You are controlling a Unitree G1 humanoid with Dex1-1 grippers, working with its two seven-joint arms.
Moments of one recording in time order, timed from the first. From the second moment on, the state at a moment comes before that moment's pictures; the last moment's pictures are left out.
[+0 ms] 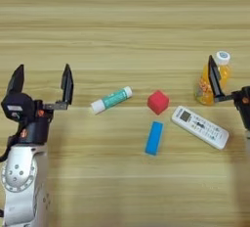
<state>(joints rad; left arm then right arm) 0.19 0.10 0.15 -0.17 -0.26 -0.44 -0.23 0.07 -0.14 -0.07 -0.18 0.10 -0.43 0.23</state>
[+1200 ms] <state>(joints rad) -0.06 0.07 0.13 0.08 -0.24 -0.48 -0.26 -0.11 -0.15 -0.06 0.00 0.09 -0.24 0.20</state>
